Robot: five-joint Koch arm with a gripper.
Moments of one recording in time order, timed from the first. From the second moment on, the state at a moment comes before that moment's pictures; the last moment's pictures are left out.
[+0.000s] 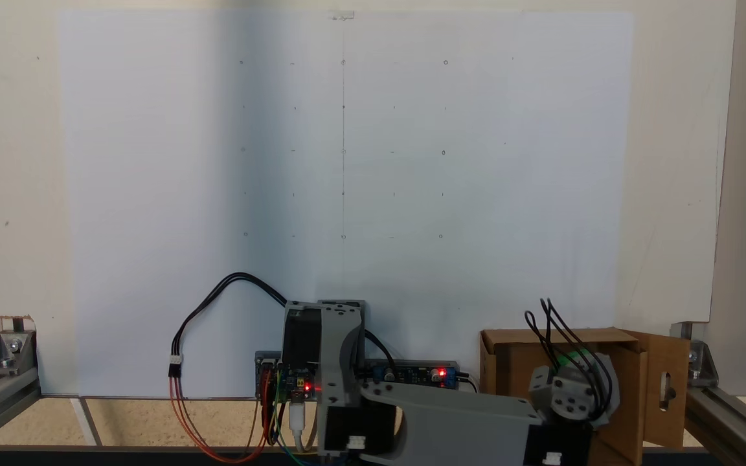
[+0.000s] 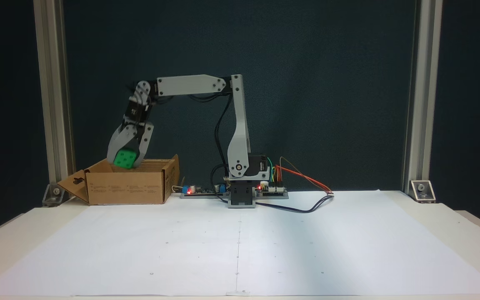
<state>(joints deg) 96.3 83.5 85.3 34.8 -32.0</state>
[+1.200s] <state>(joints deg) 94.6 92.4 85.7 31.9 -26.8</state>
